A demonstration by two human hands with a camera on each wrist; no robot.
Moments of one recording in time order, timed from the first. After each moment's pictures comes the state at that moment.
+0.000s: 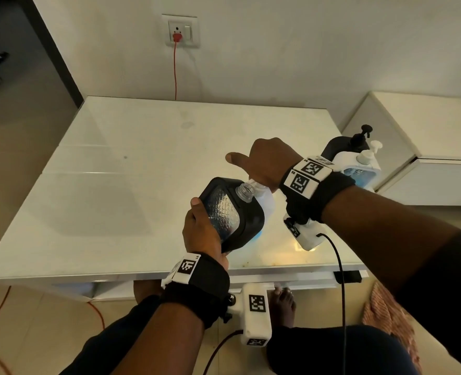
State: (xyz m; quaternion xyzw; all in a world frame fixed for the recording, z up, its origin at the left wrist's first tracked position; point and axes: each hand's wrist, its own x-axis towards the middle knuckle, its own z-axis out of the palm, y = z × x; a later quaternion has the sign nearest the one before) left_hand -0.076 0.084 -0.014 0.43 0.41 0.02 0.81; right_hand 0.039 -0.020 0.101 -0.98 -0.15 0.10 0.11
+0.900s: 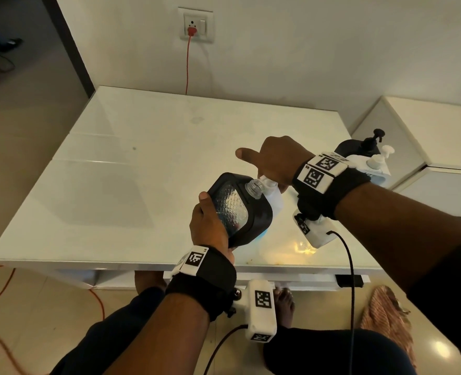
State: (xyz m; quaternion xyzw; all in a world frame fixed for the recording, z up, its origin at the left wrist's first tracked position) left_hand -0.078 0.083 -0.006 0.42 0.41 0.02 0.81; right_hand 0.045 -0.022 0.100 -0.97 -0.17 0.14 0.12
